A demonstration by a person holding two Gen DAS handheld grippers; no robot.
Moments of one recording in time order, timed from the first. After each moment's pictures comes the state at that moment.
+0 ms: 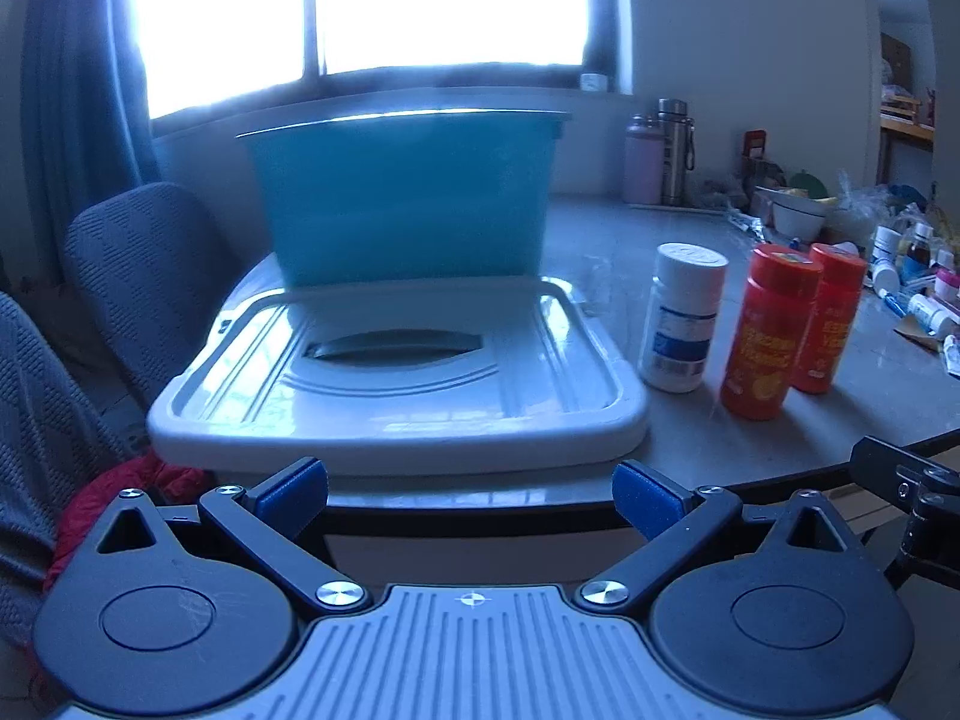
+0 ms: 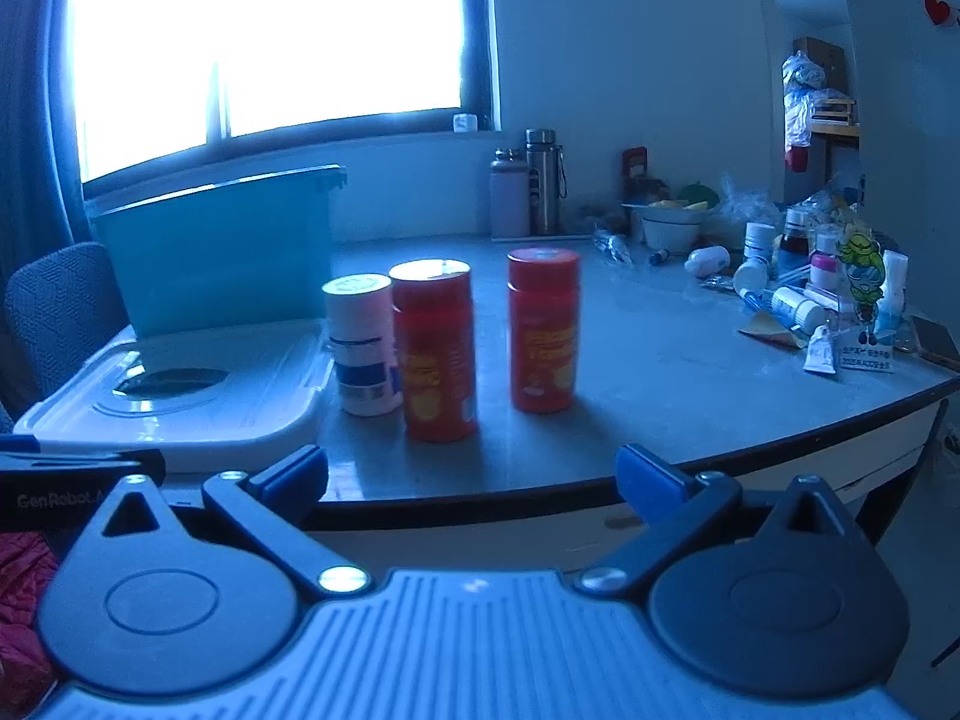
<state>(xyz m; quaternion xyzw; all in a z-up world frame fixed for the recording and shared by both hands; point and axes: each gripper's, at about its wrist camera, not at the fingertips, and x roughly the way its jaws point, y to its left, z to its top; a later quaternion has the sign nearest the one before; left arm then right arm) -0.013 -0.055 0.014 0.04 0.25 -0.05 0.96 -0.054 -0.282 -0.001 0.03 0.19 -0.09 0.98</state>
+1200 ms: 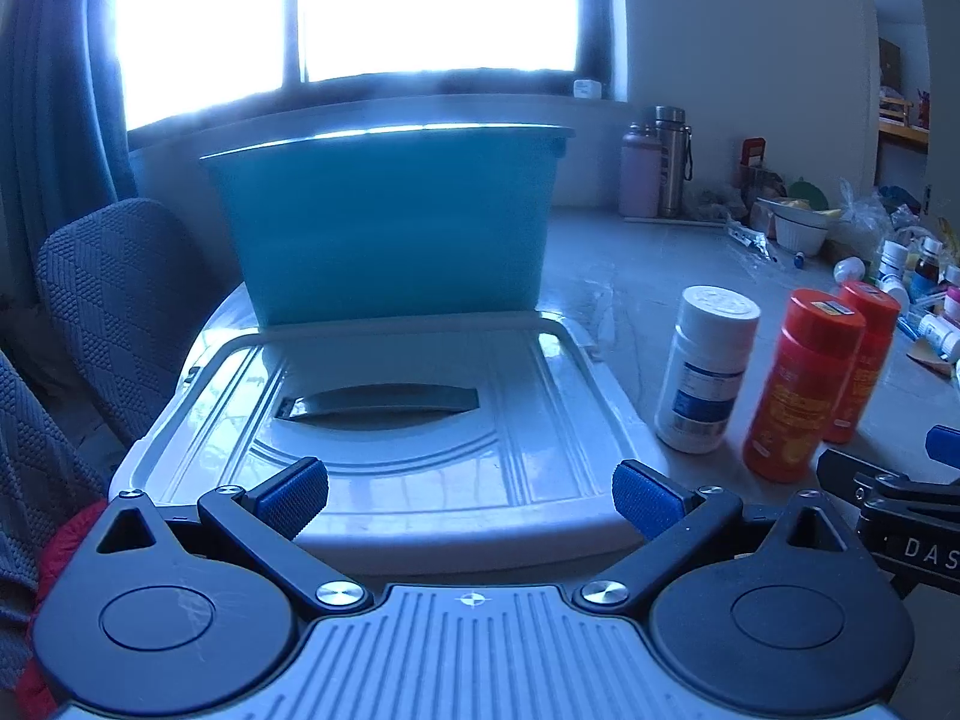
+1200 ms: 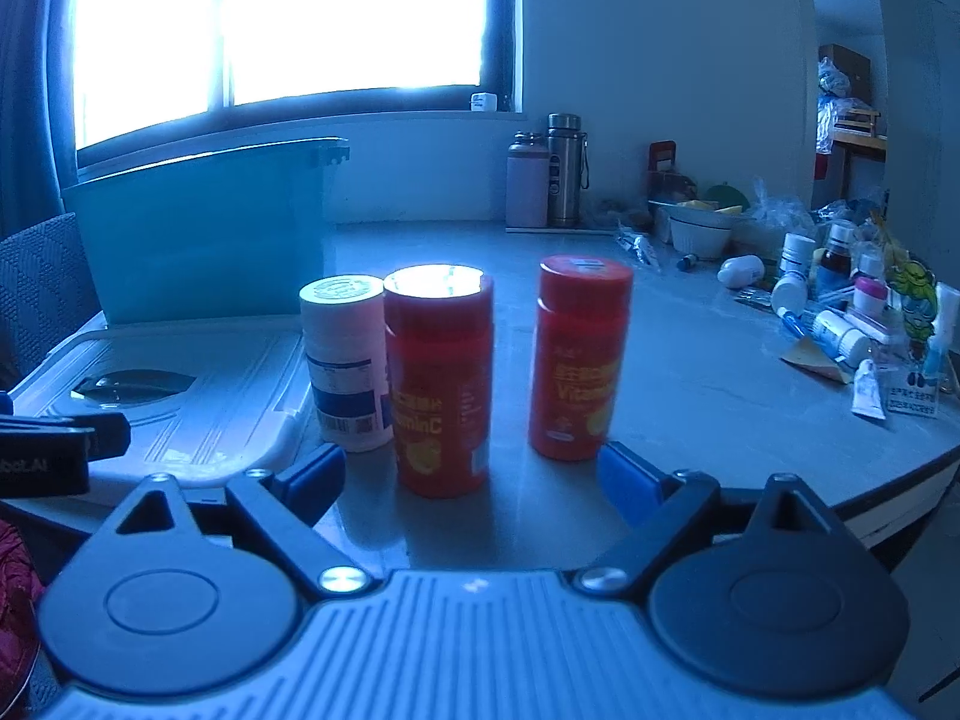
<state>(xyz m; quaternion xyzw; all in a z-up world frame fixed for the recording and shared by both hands) 0.046 -0.050 0.024 0.05 0.25 -0.06 0.96 0.012 -0.275 -0.001 0.00 0.19 -0.09 0.98</state>
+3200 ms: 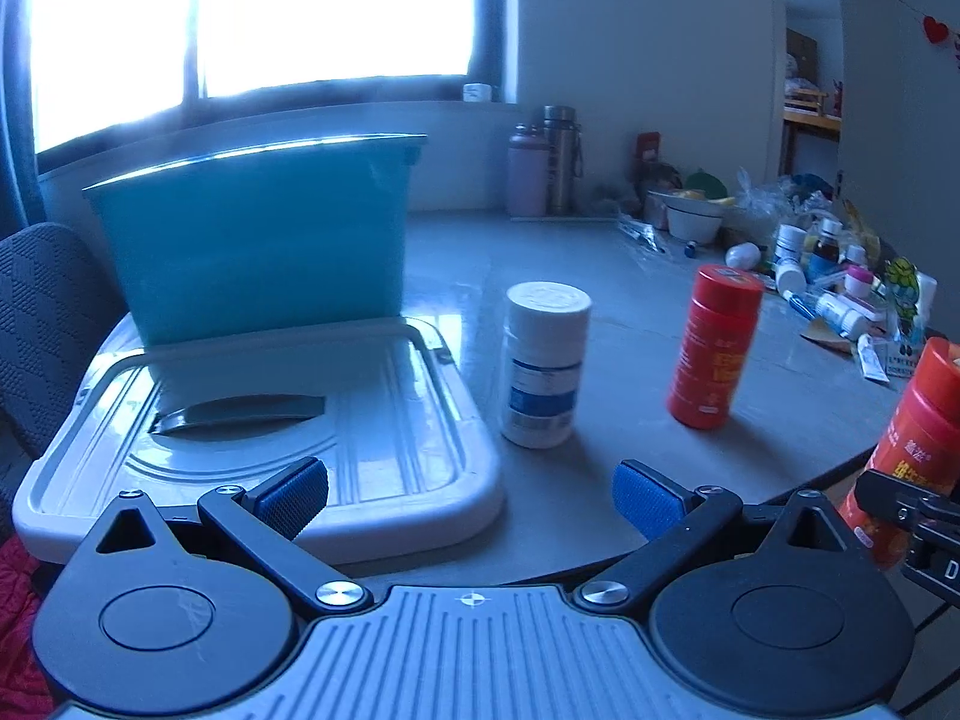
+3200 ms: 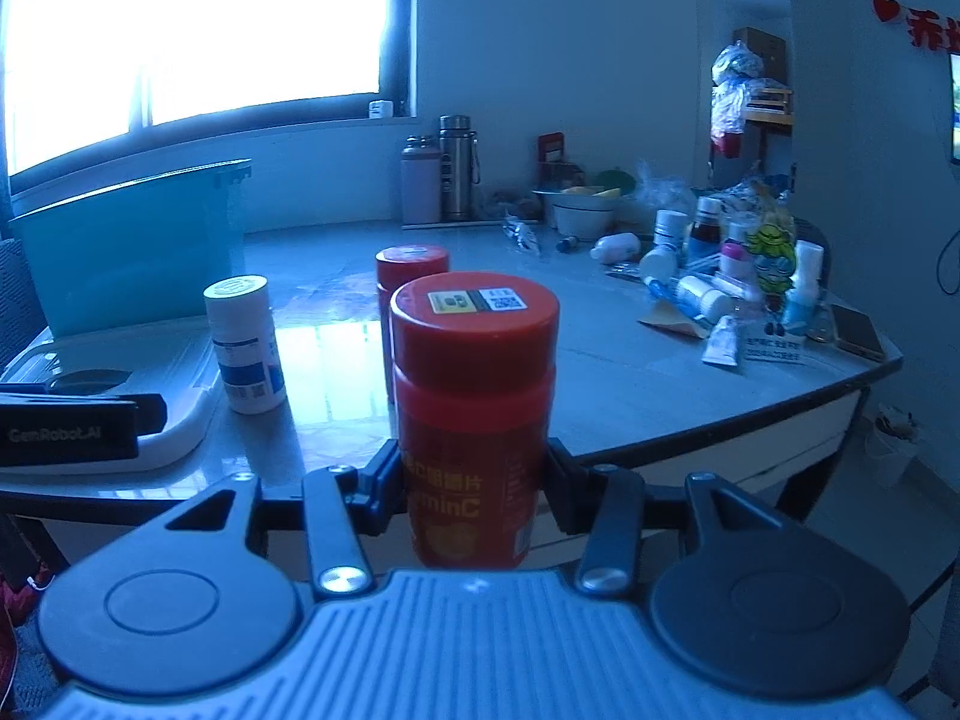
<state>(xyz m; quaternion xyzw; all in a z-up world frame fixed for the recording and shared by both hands) 0.019 -0.106 0.018 0.05 0.24 -0.15 0.96 -0.093 -0.269 -0.008 0.04 0.20 -0.19 0.96</state>
